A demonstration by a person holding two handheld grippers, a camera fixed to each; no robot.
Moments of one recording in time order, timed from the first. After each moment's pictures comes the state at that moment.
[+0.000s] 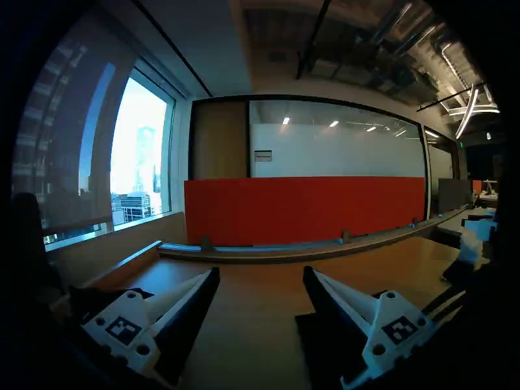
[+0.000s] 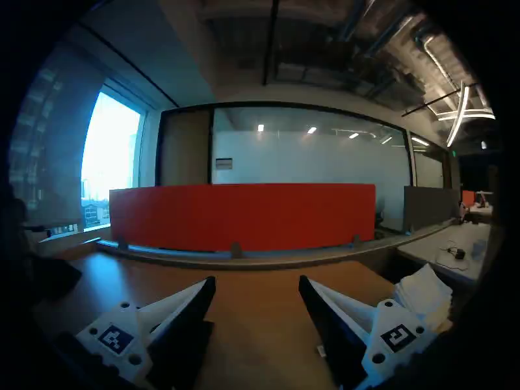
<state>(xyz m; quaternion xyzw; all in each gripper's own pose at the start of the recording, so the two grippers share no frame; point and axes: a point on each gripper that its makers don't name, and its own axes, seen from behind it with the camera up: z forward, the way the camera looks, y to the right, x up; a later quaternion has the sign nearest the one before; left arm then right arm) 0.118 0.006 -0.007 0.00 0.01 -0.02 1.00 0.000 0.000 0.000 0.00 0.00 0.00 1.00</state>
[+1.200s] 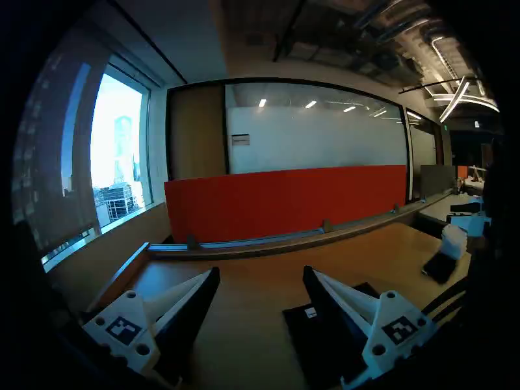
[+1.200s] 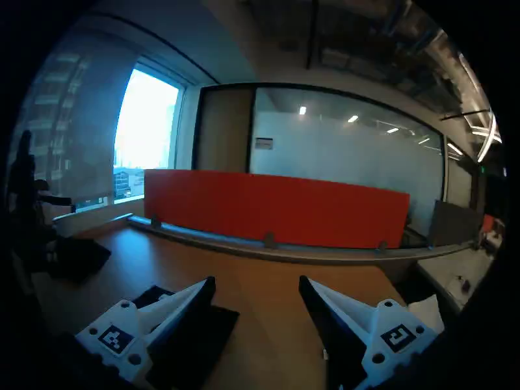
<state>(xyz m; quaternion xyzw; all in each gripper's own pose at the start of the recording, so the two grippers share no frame) 0.167 0.018 -0.021 -0.07 -0.06 0.02 1.00 0.027 -0.048 -0.020 0.10 -0.07 -0.06 0.99</state>
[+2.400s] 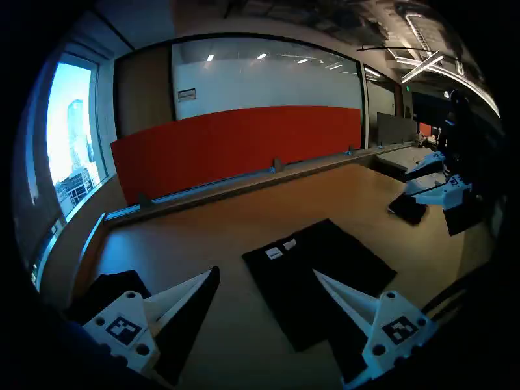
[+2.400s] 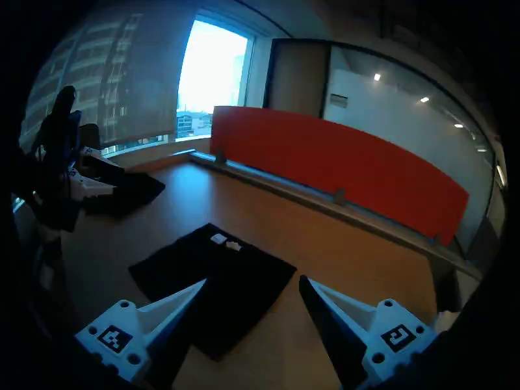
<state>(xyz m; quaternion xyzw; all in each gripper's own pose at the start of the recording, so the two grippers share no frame) 0.063 0.065 -0.045 -0.20 -0.18 0.07 0.96 -0.065 -0.105 -0.047 0.26 -0.20 -0.14 0.93</state>
